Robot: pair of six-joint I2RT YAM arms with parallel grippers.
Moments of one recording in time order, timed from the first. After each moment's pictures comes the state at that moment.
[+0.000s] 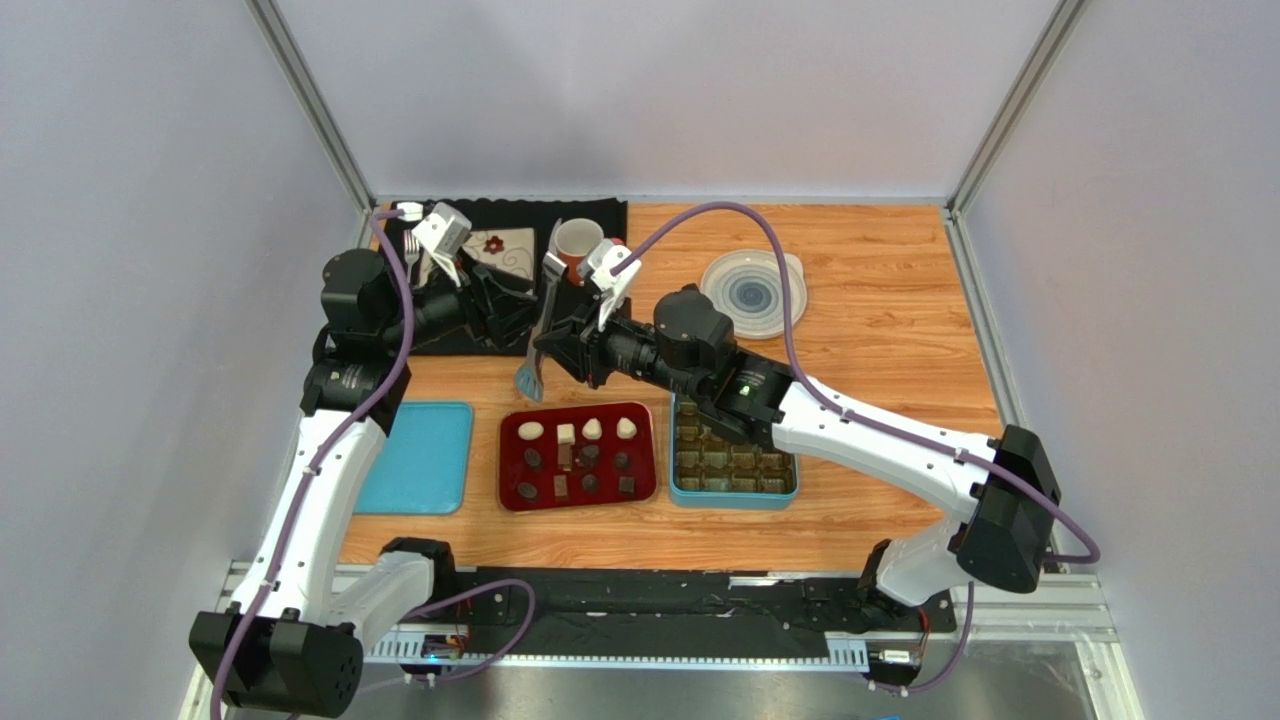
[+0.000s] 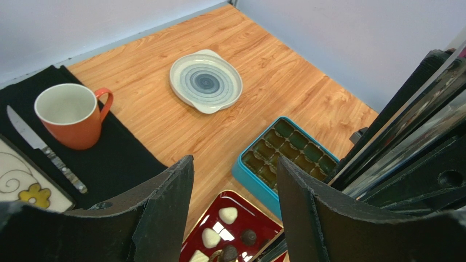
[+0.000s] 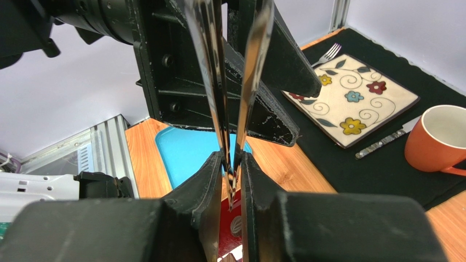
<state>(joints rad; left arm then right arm) -0.11 0.98 1.01 -0.14 0.85 -0.19 1.05 1.47 1.26 0.18 -0.07 0.18</state>
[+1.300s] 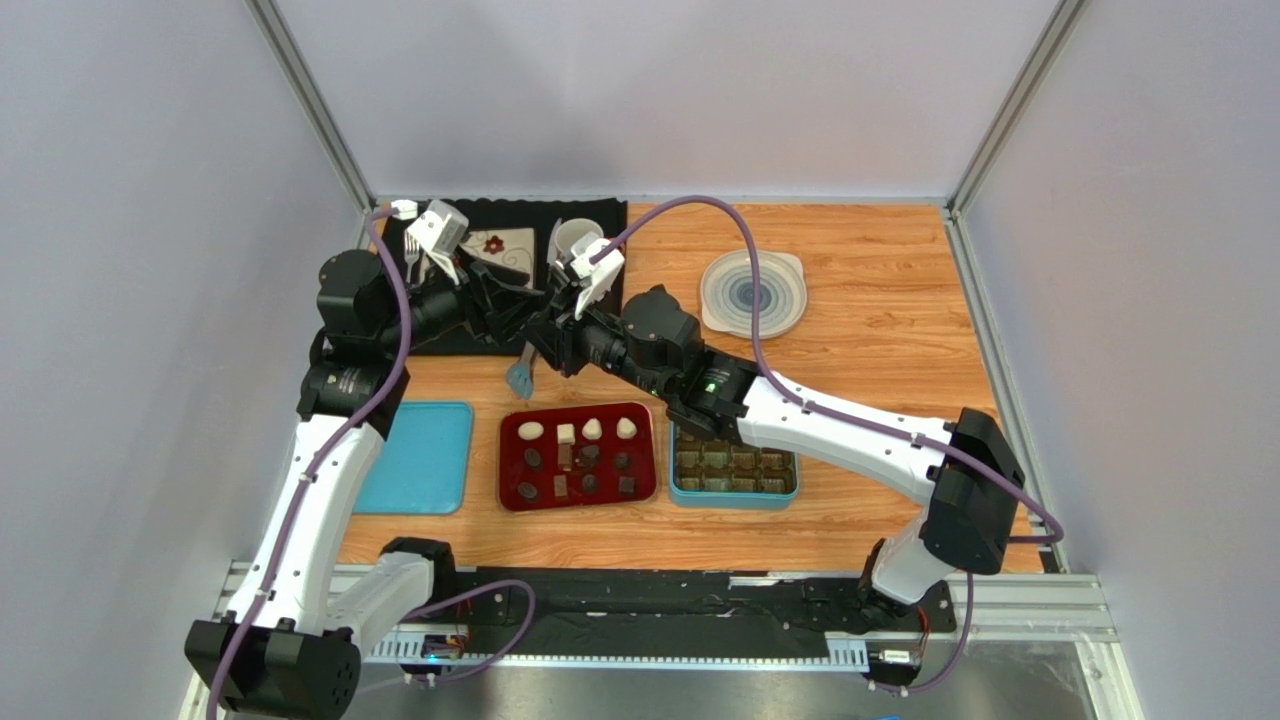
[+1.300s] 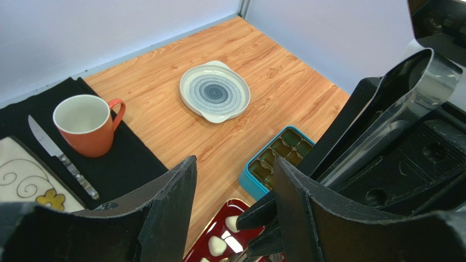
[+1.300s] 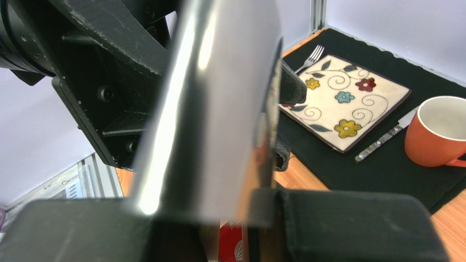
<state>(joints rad) -0.12 0.96 1.01 -0.13 0.80 -0.19 1.06 1.58 1.33 0.25 0.07 0.25</state>
